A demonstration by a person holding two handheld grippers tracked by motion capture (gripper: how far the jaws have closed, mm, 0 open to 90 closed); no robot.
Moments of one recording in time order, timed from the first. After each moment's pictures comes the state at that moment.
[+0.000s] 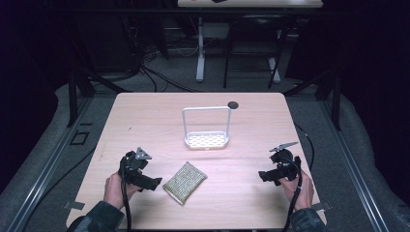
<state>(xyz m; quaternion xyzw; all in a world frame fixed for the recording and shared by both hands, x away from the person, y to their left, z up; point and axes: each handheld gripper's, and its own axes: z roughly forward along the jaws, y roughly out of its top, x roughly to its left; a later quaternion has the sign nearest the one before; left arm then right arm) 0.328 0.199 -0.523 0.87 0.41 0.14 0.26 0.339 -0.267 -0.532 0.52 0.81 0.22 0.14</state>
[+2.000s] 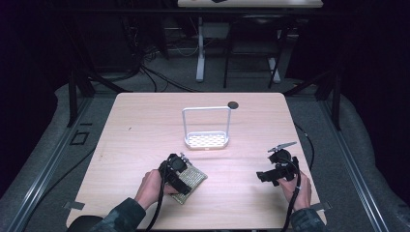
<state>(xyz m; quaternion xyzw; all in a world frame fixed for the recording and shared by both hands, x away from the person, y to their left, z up) 0.347 0.097 -0.547 0.93 0.33 0.03 0.17 0.340 -0.263 -0.533 0.51 0.82 0.23 0.13</state>
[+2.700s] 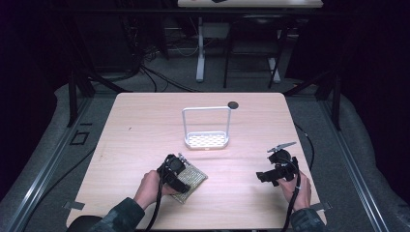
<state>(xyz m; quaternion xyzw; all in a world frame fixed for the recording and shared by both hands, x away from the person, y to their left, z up) 0.345 0.102 -0.550 0.92 0.34 0.02 0.19 0.340 -0.262 -0.534 0.51 0.82 0.23 0.13</state>
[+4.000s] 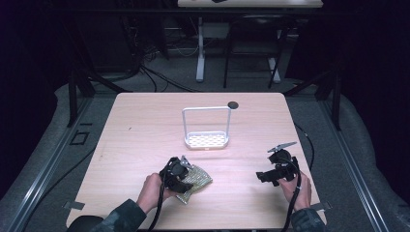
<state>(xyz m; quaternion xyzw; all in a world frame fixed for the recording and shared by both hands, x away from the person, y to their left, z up) 0.329 0.094 -0.542 0.93 0.29 0.04 0.23 0.339 -0.263 -0.532 0.51 0.82 0.24 0.13</state>
